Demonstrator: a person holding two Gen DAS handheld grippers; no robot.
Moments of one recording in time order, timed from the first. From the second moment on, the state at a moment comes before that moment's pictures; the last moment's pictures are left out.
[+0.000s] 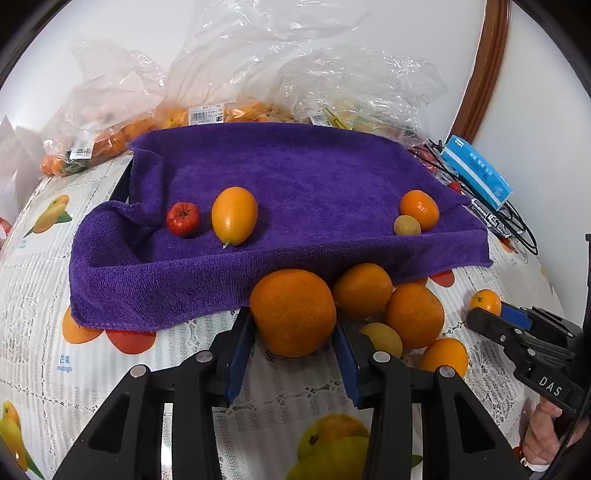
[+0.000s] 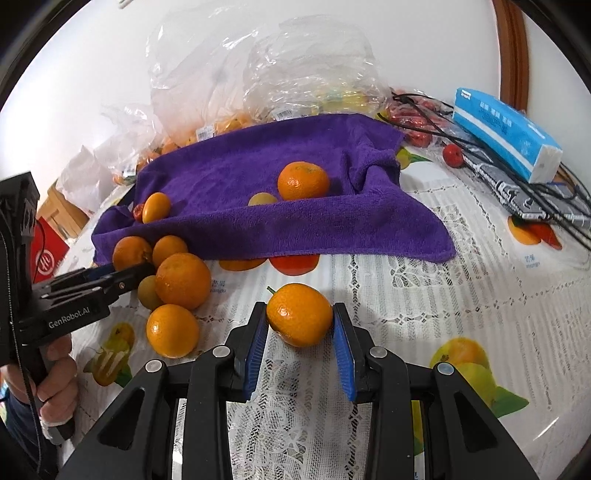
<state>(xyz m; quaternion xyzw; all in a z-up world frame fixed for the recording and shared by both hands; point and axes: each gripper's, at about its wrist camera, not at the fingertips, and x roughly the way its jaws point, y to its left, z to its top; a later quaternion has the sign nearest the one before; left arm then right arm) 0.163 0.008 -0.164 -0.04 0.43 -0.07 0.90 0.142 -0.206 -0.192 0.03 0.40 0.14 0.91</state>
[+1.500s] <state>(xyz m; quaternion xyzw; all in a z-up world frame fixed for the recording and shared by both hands) 0.146 0.047 -0.076 -0.11 0.30 -0.08 0.94 0.144 -0.196 -0.111 0.04 0.27 0.17 0.95</state>
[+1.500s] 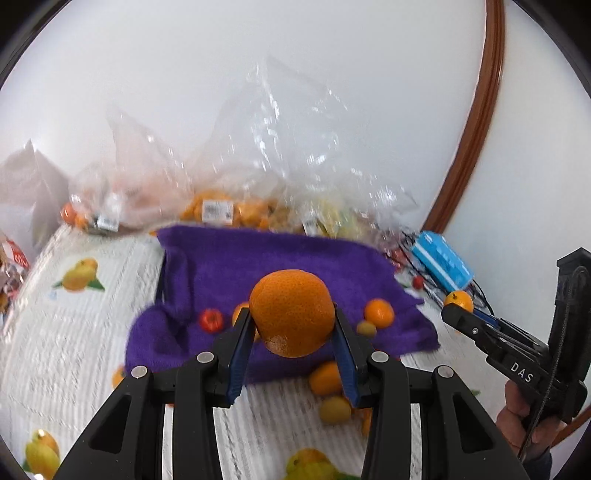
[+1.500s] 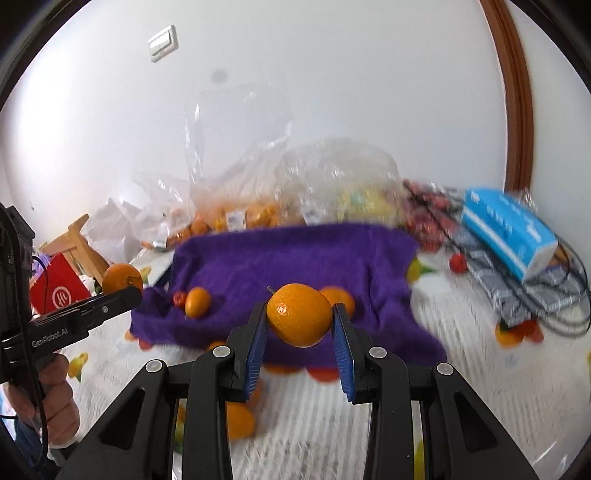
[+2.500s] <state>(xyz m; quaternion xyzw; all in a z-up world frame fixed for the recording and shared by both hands) 0.209 0.098 -0.116 -0.17 0.32 -0.01 0.93 0.225 -0.153 -0.139 0.03 0.30 0.19 0.93</state>
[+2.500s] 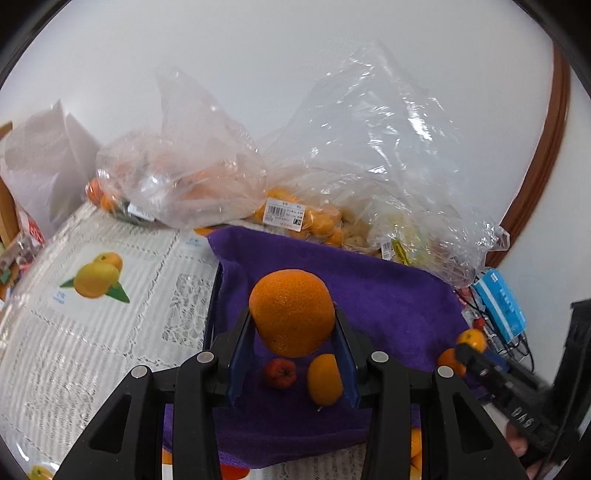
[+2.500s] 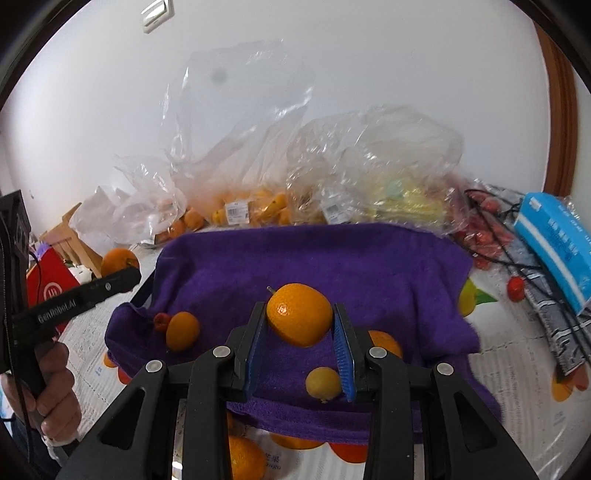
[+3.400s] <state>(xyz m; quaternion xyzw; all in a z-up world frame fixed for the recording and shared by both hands) 0.218 0.070 -0.132 -0.12 0.37 -0.03 0.92 0.233 -0.127 -0.167 -0.01 0.34 0.22 0.91</state>
